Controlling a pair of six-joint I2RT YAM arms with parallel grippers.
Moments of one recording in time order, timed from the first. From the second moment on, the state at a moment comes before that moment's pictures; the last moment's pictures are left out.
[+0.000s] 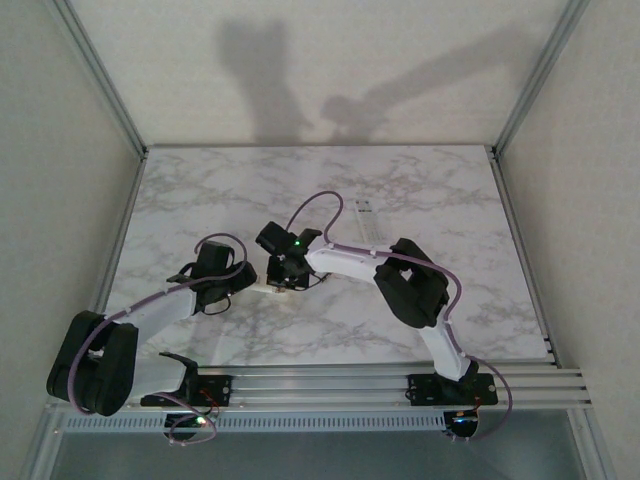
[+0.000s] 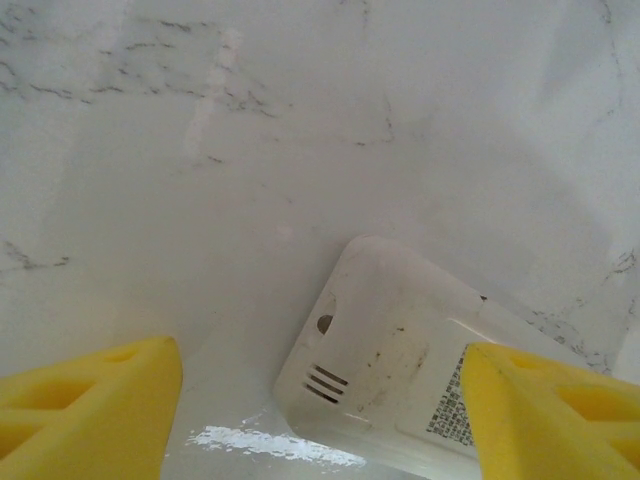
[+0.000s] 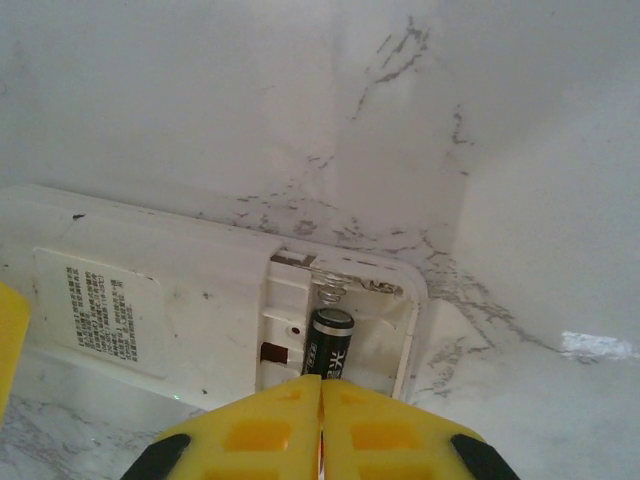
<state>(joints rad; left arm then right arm) -0.27 1.26 0.47 -0.19 0.01 -0.77 1.01 2.14 1.61 -0.68 -0.07 1.01</state>
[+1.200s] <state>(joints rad) -0.27 1.24 0.47 -0.21 -0.01 -0.77 1.02 2.05 1.49 -0.58 -0.13 1.00</state>
